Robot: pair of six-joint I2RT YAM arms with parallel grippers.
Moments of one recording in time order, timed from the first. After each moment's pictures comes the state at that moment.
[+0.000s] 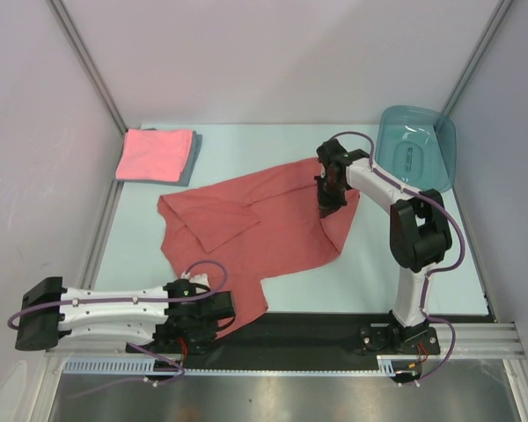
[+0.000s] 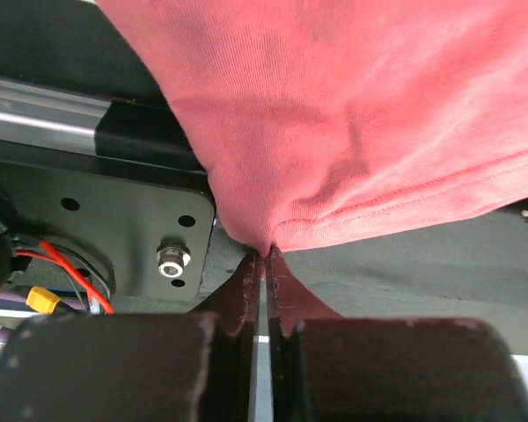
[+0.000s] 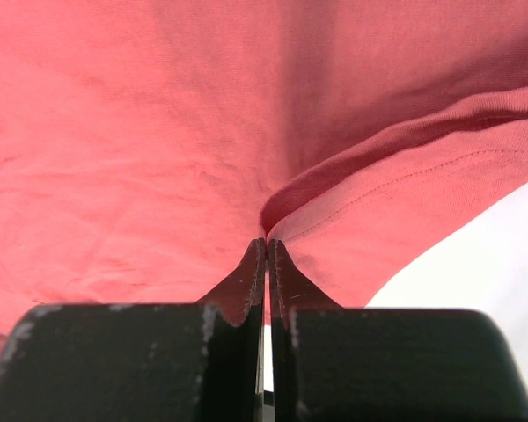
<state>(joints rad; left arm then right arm) -1.36 0.94 0.46 -1.04 -0.10 -1.63 0.41 1.94 1.54 -0.88 -0.08 0.34</state>
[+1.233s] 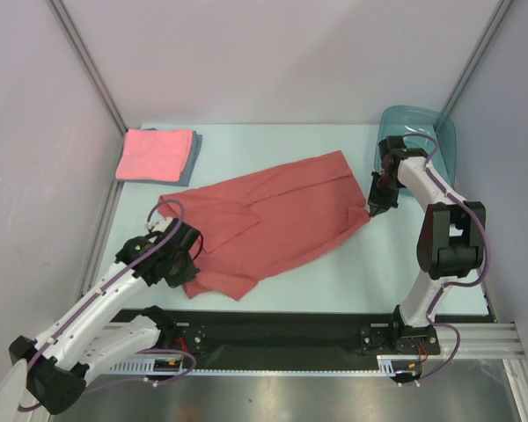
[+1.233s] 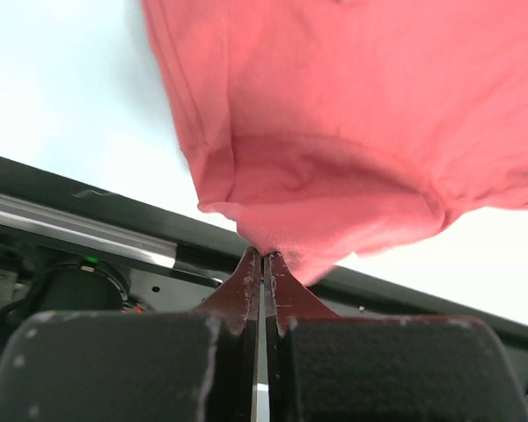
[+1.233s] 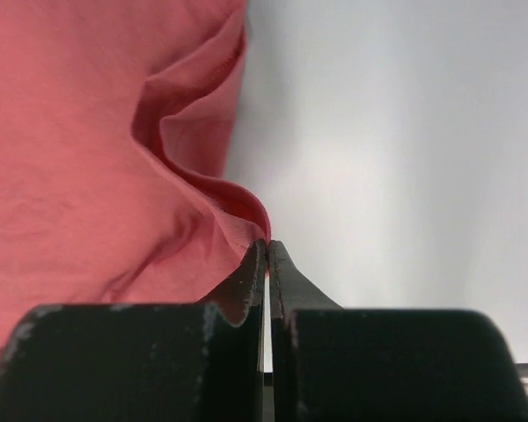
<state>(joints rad) -0.60 0.87 0.80 -1.19 -0.26 -1.02 0.06 1.80 1.43 -0.96 -0.02 0.33</state>
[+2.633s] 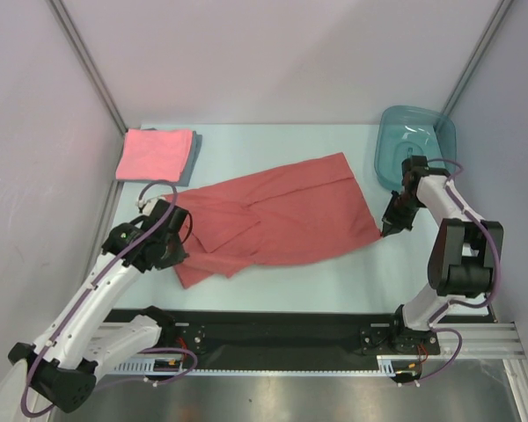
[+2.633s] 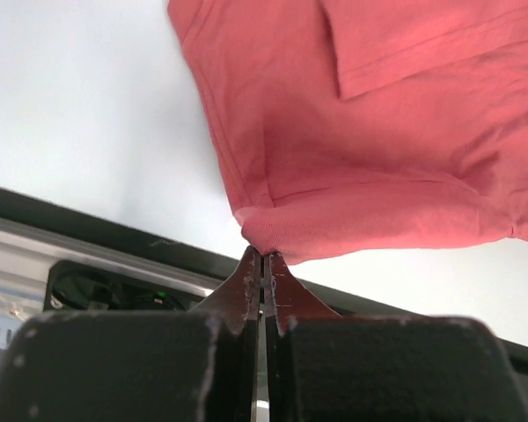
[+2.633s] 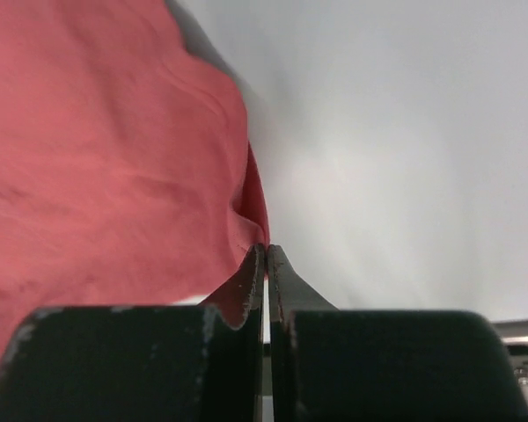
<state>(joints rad) -0.47 0.90 0.97 -1.24 -0.34 -0.77 -0.08 1.62 1.17 -0.97 -0.10 0.41</state>
